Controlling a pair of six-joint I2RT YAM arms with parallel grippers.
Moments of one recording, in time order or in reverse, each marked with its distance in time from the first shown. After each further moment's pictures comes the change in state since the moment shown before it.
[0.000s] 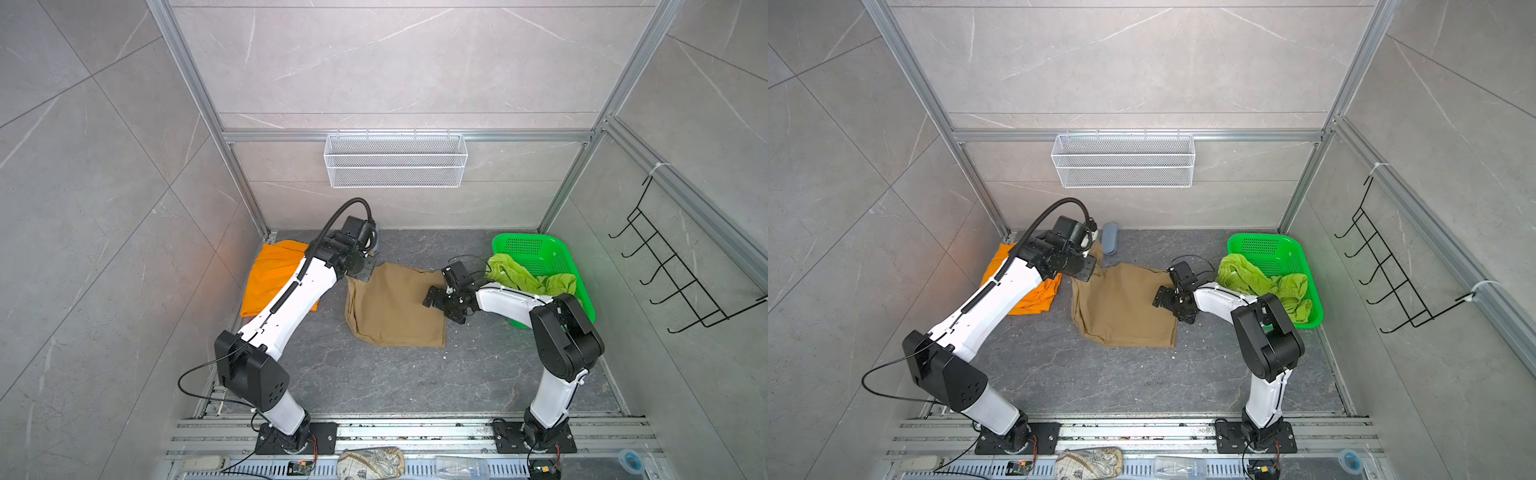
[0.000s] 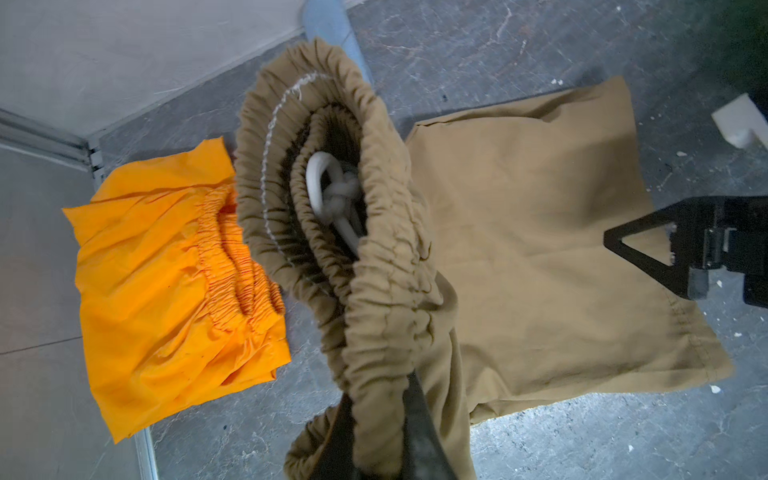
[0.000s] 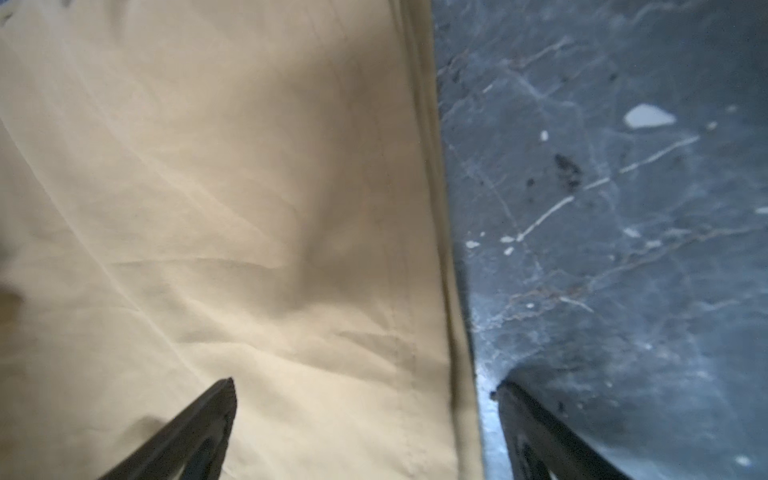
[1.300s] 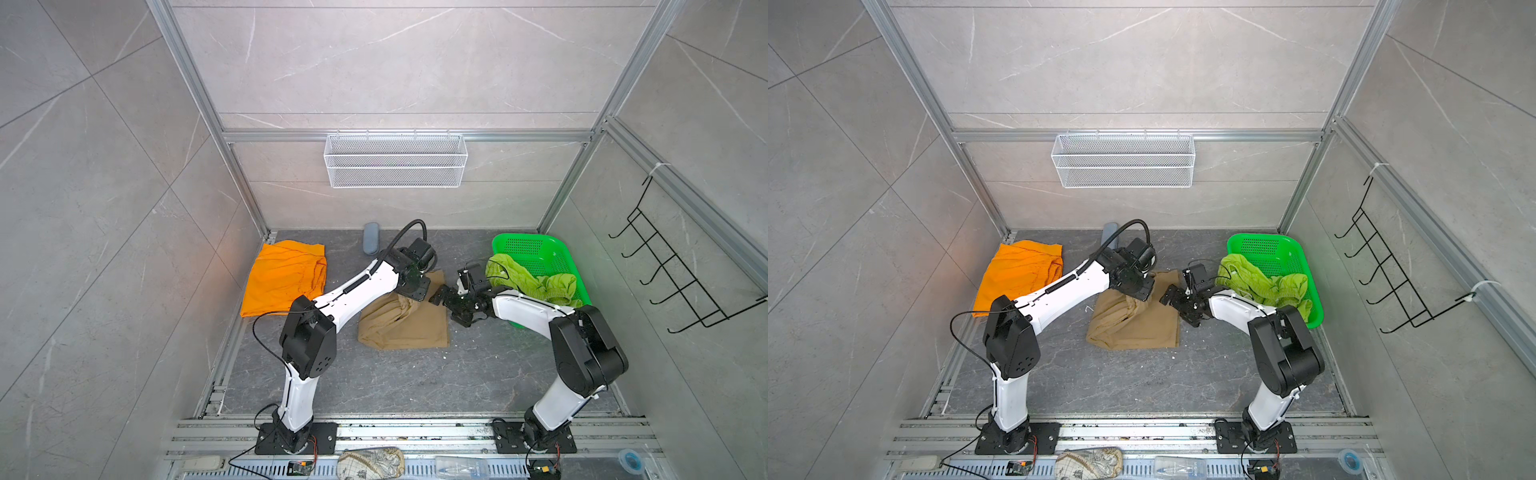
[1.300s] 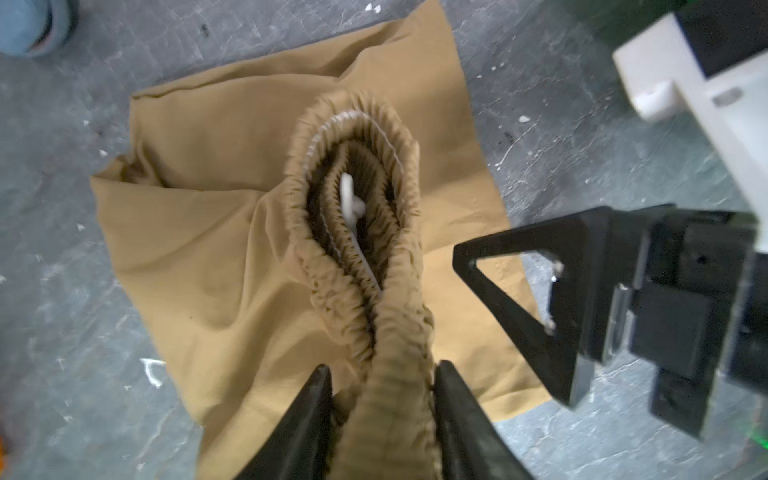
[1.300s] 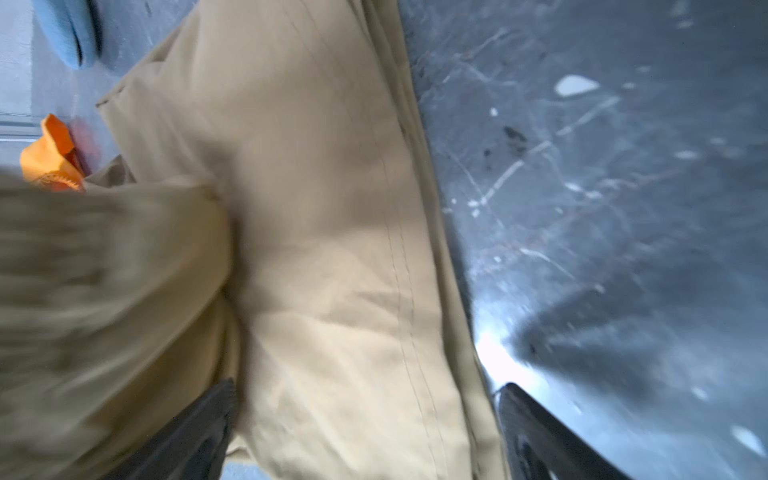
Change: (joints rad) left arm -0.217 0.339 0.140 0.079 0.148 -0.295; right arm -0.079 -0.165 -0.158 0.103 -0.127 0.064
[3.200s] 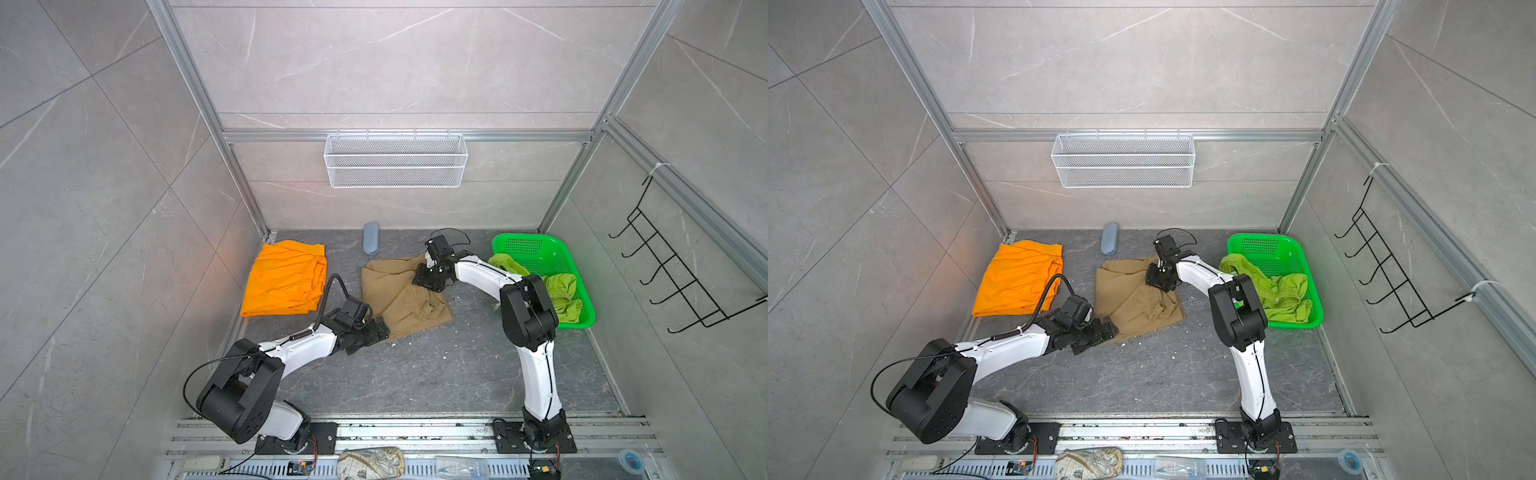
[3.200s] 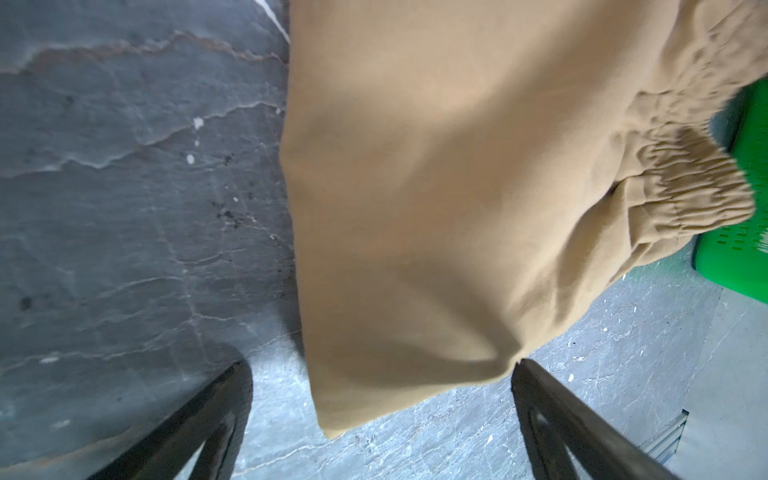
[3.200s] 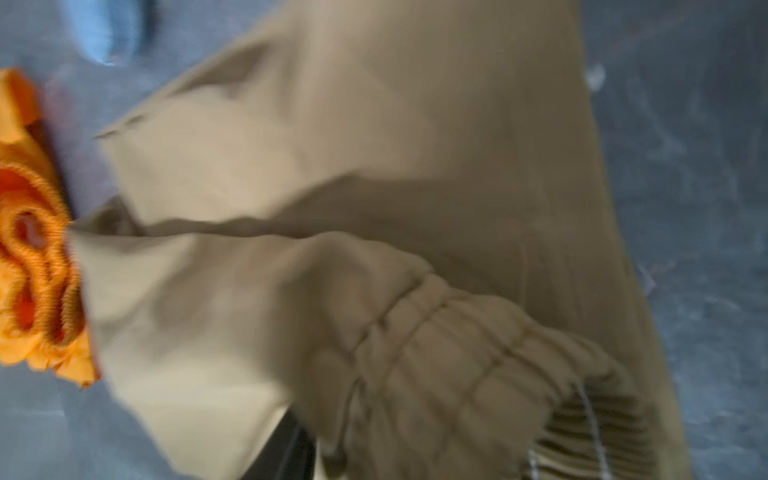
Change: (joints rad) left arm 0.203 -0.549 -1.145 0.691 0.239 -0.525; right arm 0.063 0.515 0.702 -0.288 0.058 -0.257
